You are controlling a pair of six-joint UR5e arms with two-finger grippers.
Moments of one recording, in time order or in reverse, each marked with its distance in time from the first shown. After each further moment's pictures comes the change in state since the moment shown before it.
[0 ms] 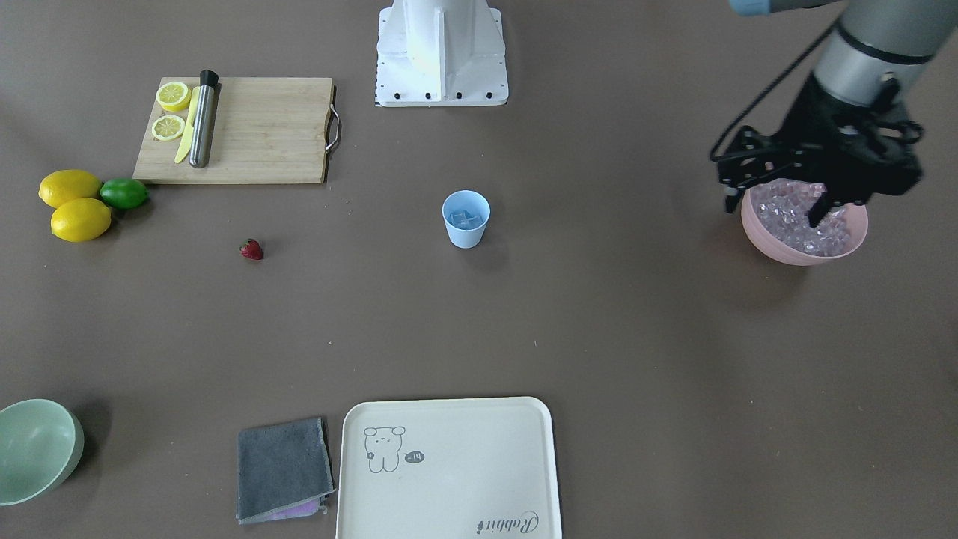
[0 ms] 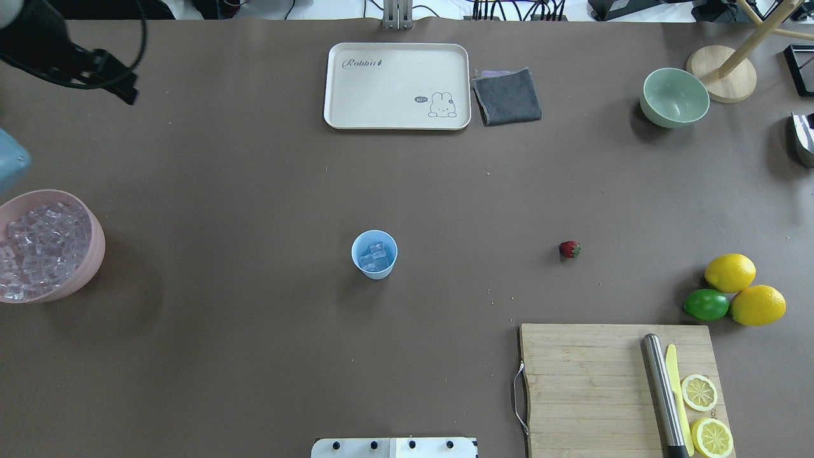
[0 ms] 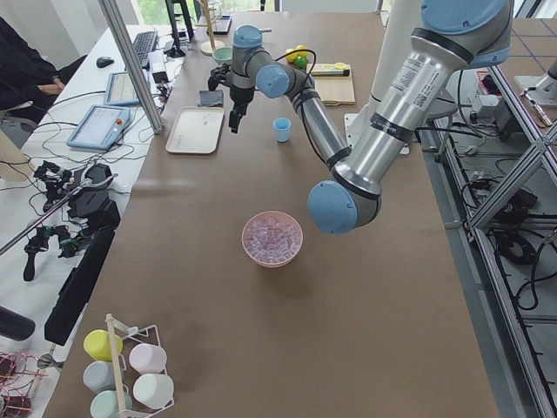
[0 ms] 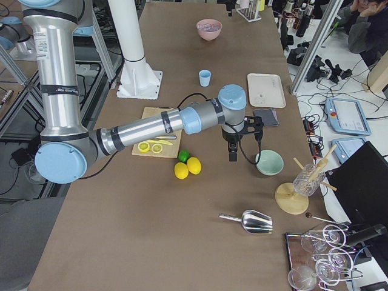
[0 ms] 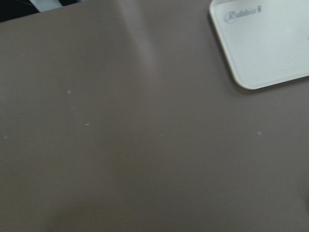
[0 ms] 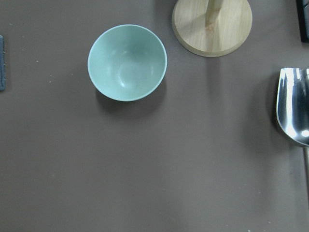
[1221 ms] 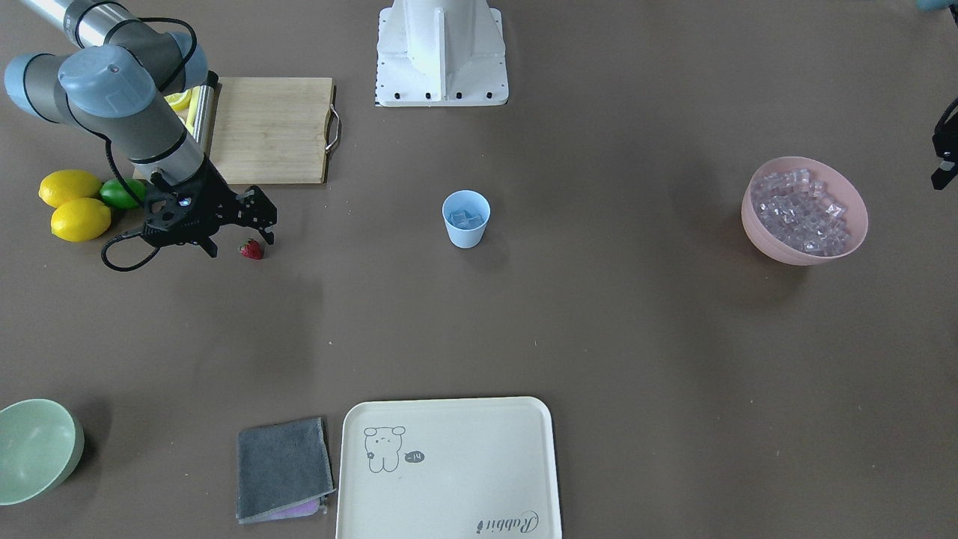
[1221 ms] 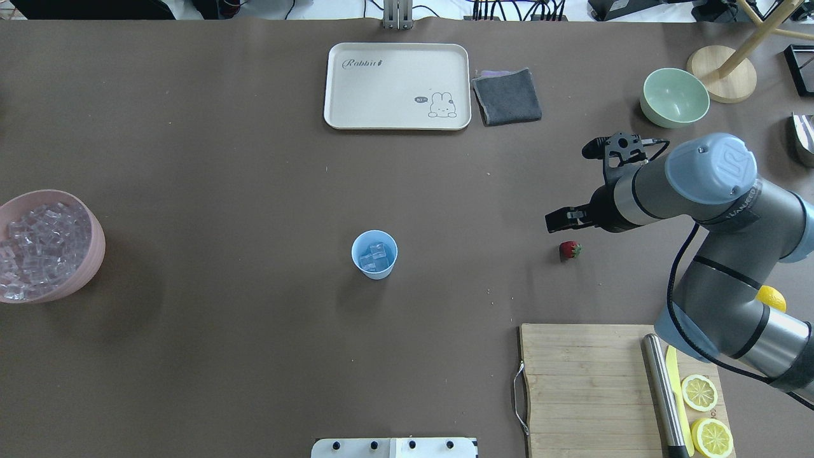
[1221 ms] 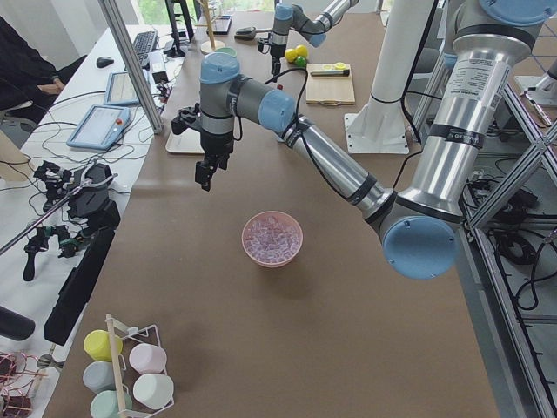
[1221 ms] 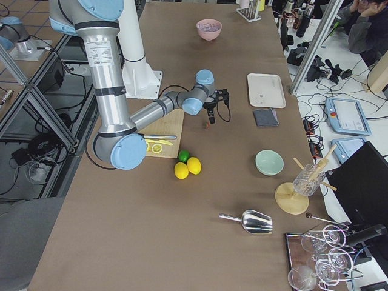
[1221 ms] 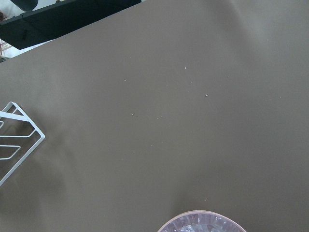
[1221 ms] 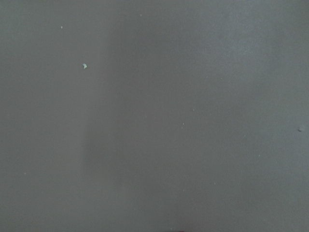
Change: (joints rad) left arm -0.225 0.132 0.004 0.022 -0.057 0.291; right arm -0.704 0.115 -0.048 0.383 -0.397 0.508
